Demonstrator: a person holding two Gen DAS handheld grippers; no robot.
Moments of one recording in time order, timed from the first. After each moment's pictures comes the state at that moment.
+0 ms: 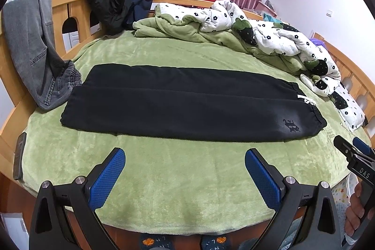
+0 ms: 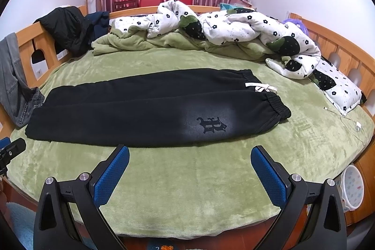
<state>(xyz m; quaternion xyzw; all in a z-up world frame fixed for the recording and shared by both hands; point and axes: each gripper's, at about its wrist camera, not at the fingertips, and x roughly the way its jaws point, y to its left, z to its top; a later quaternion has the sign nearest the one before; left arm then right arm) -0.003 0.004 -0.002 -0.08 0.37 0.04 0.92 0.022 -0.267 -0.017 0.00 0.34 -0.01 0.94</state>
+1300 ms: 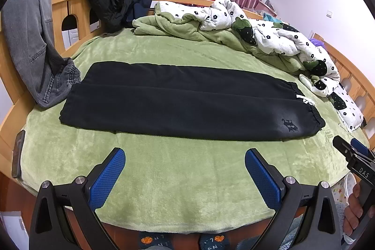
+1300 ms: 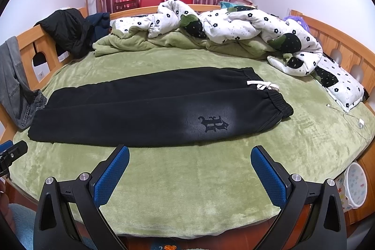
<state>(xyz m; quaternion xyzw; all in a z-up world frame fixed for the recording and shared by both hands) -0.004 0.001 -0.002 -0.08 0.37 0.04 0.92 0.021 -0.269 -0.018 0.01 0.34 -0.01 0.94</state>
